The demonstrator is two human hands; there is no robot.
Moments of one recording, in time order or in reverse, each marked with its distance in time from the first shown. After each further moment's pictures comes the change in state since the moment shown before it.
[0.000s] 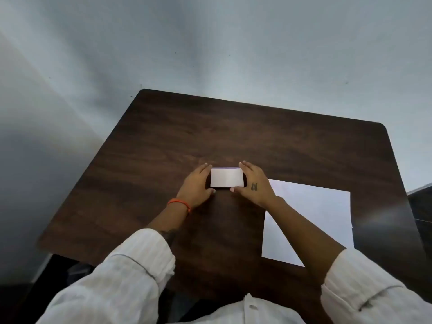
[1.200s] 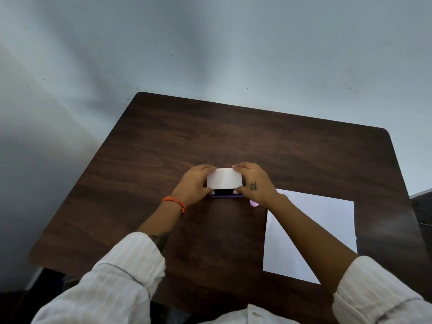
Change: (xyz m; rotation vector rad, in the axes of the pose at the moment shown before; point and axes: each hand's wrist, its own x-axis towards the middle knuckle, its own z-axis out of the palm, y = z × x) left_hand 0.029 -0.007 -0.017 0.074 0.010 0.161; right_hand 0.023 -0.005 -0.021 -0.121 0.019 -0.200
